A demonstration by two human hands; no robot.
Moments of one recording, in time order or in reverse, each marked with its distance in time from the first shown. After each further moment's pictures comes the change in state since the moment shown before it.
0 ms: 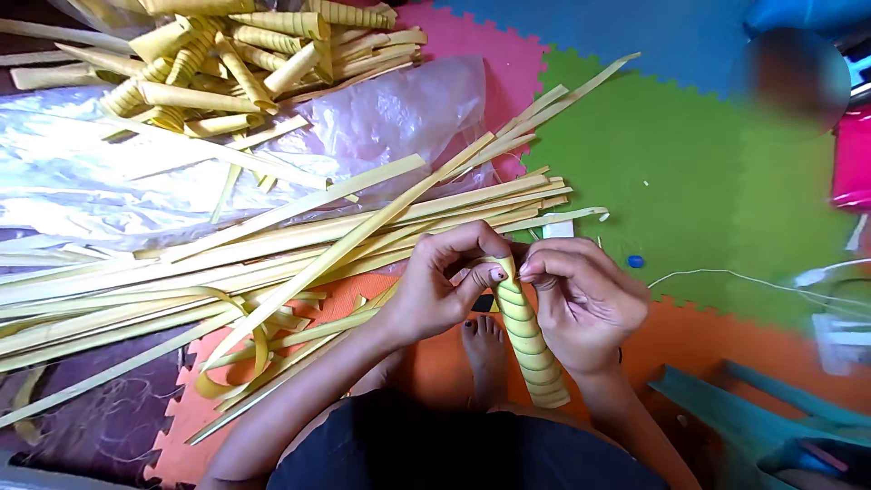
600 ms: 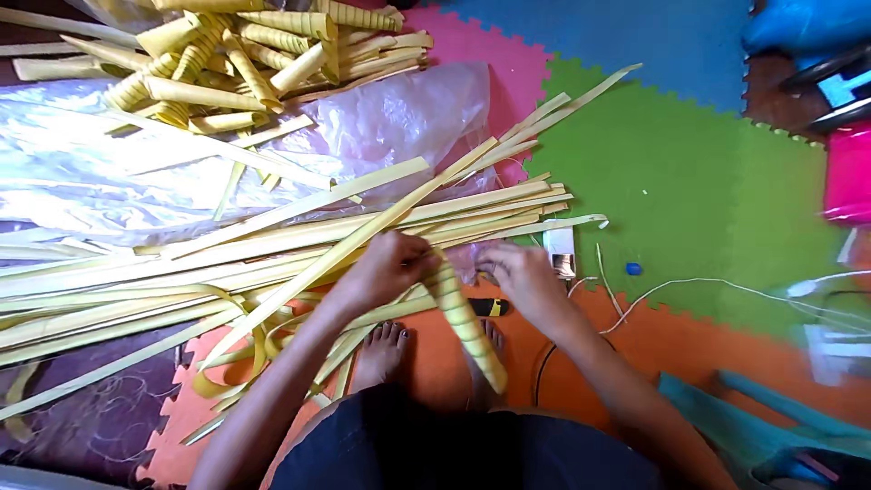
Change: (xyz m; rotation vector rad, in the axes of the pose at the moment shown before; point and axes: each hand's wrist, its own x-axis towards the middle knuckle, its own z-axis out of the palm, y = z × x) left_hand -0.026 -0.012 -0.067 0.617 -0.152 -0.419; right_hand -0.010 0.050 0.017 -0.293 -0.614 0.302
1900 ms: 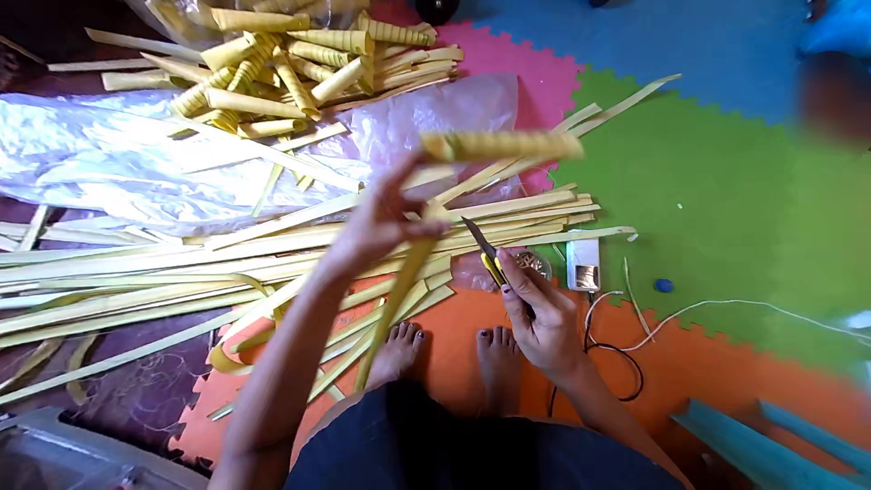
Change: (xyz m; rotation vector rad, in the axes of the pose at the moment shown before) left_hand 0.022 0.016 -0.044 -0.345 0.232 0.020; right_hand -0.030 -0.016 0.028 0.193 0.360 -0.184
